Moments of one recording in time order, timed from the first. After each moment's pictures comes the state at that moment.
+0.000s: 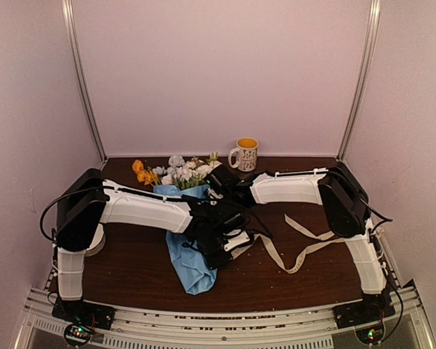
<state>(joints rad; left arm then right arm) -1.12 2.08 1.45 -0.66 0.03 0.08 0.88 2.28 1.76 -0.47 -0.27 0.77</state>
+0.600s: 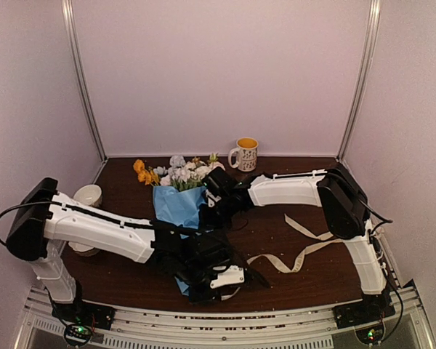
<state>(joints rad) -1.30 1.79 1.17 -0.57 0.11 0.16 0.89 2.28 1.76 -0.47 -0.24 0.78</state>
